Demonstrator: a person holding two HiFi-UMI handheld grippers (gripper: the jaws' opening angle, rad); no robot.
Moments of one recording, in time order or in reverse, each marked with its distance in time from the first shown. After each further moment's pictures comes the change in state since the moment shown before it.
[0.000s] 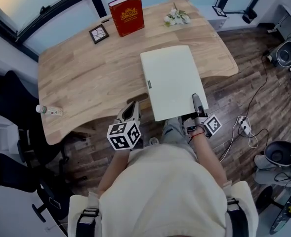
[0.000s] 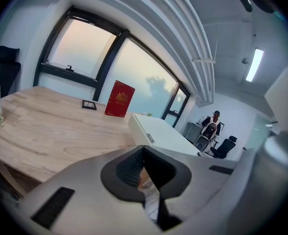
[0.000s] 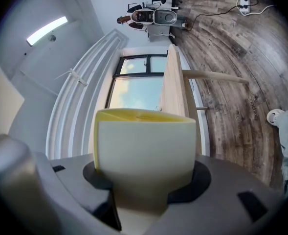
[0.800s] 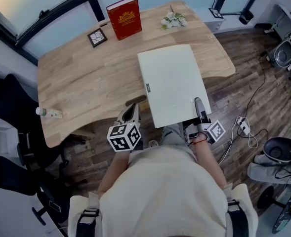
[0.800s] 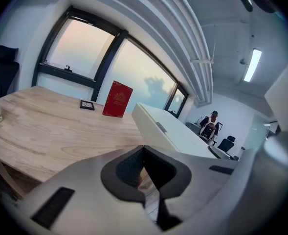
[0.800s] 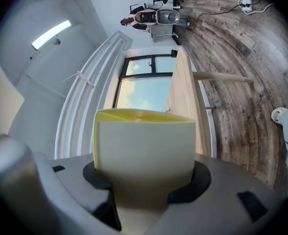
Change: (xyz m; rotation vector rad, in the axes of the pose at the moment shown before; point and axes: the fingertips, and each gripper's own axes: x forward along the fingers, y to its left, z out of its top) left arm -0.001 -0.010 -0.001 0.005 -0.005 -0.017; right arm -0.023 0.050 -0.002 -0.002 0.002 0.070
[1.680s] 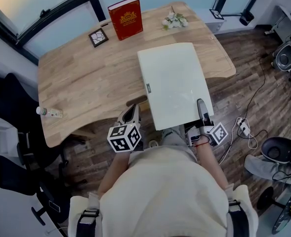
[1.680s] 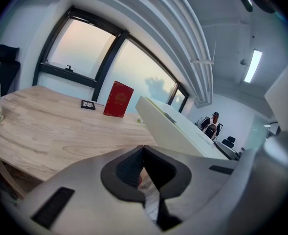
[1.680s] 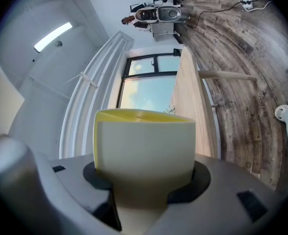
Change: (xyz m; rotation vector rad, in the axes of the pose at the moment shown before) left arm -0.004 0.005 -0.001 -0.006 -0.002 0.000; right arm -0.004 0.024 -0.006 0.006 0.004 0.042
